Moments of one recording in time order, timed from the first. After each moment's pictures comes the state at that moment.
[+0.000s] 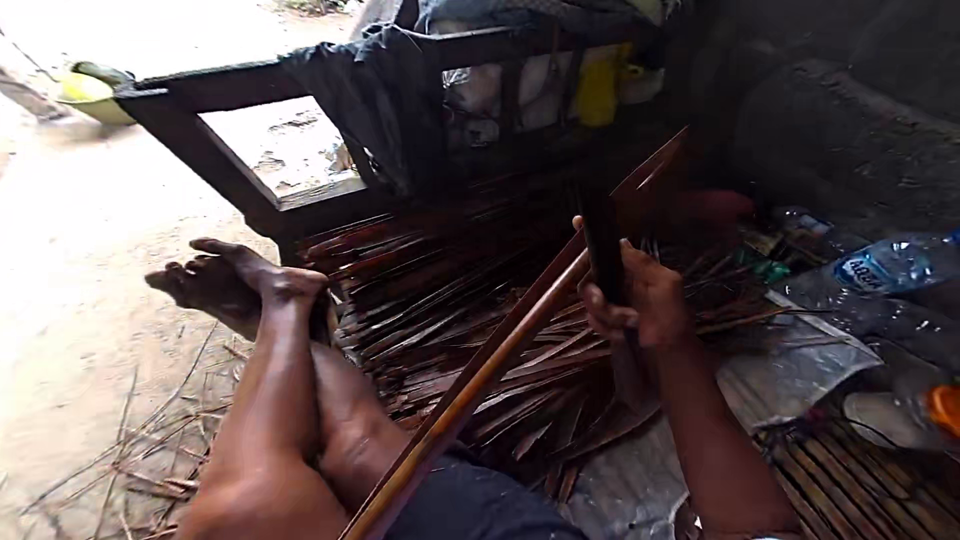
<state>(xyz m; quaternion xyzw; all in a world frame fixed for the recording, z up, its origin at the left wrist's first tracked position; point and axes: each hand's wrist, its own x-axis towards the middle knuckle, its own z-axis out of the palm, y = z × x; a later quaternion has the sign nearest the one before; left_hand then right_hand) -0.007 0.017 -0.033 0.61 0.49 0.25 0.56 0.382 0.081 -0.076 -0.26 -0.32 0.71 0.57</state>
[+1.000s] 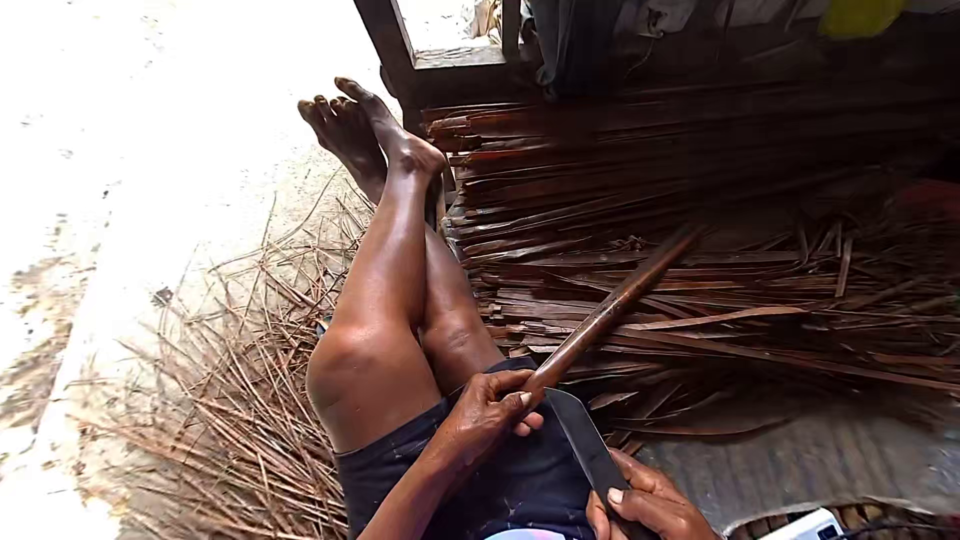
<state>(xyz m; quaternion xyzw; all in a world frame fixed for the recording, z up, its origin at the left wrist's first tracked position) 0.014 0.013 -0.179 0.33 0.51 0.26 0.75 0.260 -0.073 -0.152 -0.36 -0.20 0.87 0.29</state>
